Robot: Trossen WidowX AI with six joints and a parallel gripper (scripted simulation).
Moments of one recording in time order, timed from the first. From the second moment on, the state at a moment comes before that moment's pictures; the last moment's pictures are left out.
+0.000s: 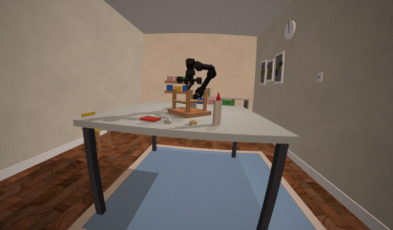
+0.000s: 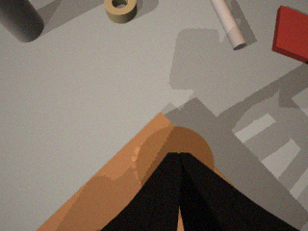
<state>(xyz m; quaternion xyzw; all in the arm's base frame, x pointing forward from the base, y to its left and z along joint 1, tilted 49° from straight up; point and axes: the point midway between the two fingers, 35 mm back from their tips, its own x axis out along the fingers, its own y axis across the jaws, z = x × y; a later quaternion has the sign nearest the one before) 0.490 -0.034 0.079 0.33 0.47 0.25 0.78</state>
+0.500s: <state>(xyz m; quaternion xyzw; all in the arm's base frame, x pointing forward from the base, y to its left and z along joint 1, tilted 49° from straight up) 0.489 -0.034 0.079 0.33 0.47 0.25 0.78</state>
